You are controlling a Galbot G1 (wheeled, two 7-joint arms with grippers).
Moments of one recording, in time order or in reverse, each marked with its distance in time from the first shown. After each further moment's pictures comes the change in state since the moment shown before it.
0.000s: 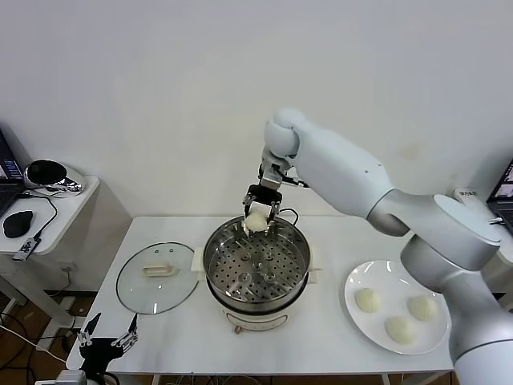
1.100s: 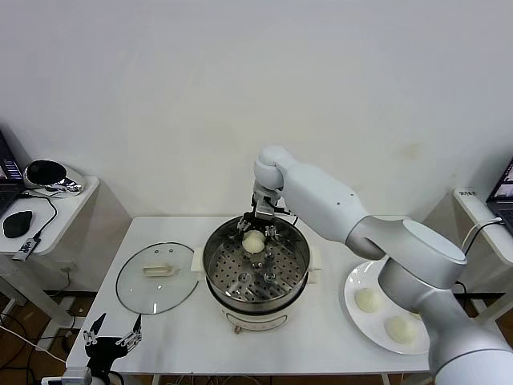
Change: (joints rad) left arm -0.029 0.013 0.018 0.041 -0.007 0.005 0.003; right arm -0.093 0.035 0.016 -0.061 -0.117 0.007 0.090
